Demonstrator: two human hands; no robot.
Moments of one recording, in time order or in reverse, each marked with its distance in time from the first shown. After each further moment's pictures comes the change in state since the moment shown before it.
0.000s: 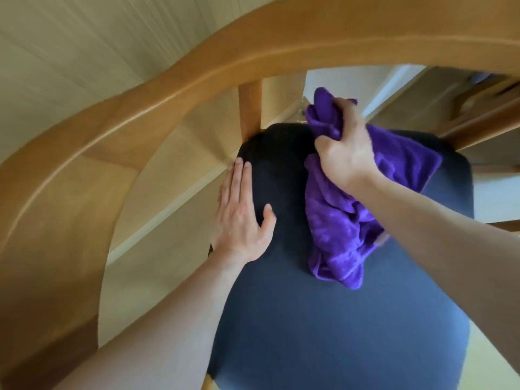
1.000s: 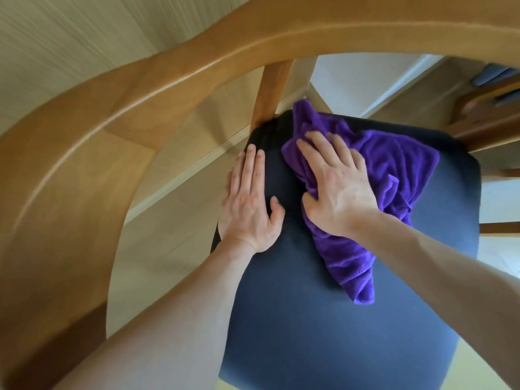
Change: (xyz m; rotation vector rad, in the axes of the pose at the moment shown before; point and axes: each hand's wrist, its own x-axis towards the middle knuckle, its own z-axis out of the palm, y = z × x) left_hand 0.003 -0.003 0.007 -0.018 -0.005 0.011; right_hand -0.052 0.007 0.018 -0.723 -0.325 -0.343
